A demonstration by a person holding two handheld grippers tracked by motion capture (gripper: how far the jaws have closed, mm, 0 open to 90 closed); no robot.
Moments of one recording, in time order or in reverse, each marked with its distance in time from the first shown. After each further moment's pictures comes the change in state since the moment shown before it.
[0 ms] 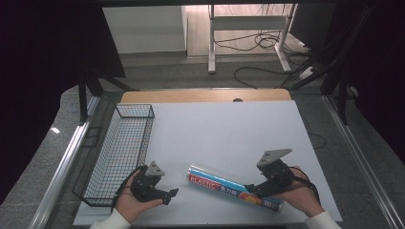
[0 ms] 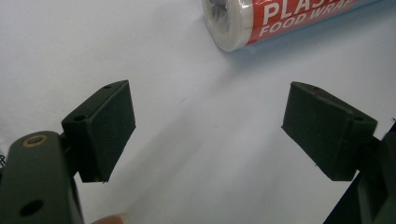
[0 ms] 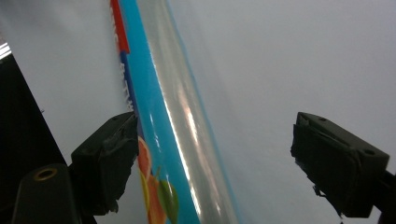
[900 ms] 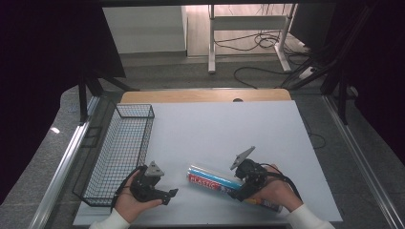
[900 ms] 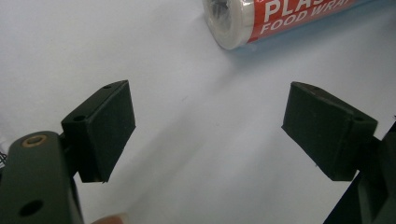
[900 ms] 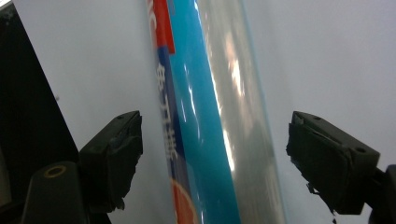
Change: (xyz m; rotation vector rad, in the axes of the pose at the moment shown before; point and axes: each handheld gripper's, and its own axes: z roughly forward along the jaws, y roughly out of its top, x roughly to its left) left arm 0.001 -0.001 -0.001 0.007 -0.002 0.011; right arm 0.020 0.029 0.051 0.235 0.113 -0.080
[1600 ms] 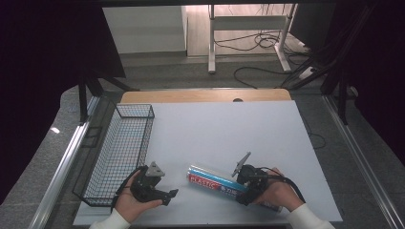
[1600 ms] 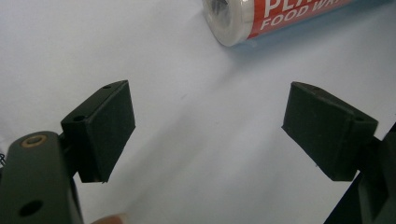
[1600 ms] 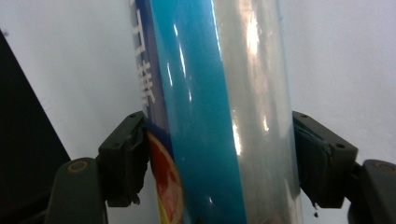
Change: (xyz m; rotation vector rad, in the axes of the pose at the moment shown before) left arm -0.001 0.000 0.002 0.010 0.001 0.005; right arm -0.003 -0.012 0.017 0.171 -0.030 -0.033
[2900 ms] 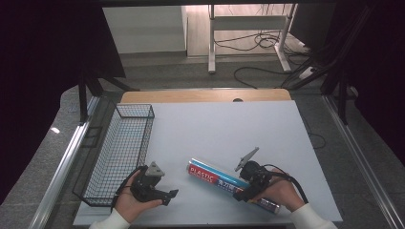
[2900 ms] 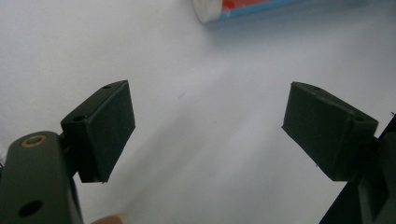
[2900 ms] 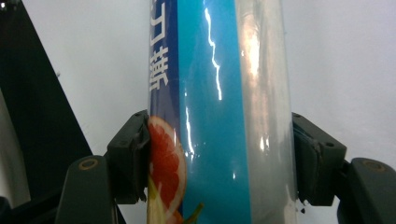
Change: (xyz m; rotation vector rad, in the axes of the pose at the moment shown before) left arm 0.001 0.000 -0.001 -0.001 -0.017 -0.005; right arm -0.007 -0.004 -0.012 -0.141 0.103 0.087
